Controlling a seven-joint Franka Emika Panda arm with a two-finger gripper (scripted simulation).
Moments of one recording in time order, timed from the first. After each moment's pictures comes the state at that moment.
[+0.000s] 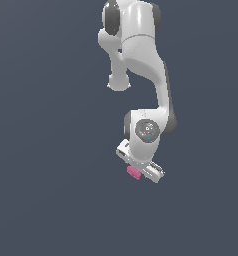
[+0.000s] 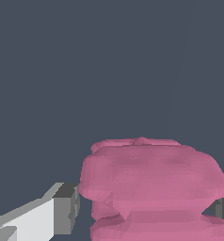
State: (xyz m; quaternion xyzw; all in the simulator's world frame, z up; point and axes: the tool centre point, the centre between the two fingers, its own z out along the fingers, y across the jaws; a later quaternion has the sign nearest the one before) arm 0.084 0.077 0.040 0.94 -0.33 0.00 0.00
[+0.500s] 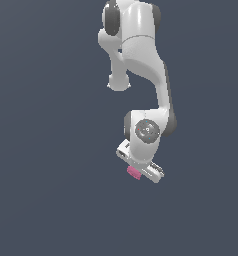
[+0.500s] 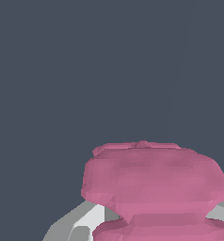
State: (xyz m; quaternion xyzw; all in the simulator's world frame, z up) arm 0.086 0.078 0.040 0.94 -0.33 0.00 0.00
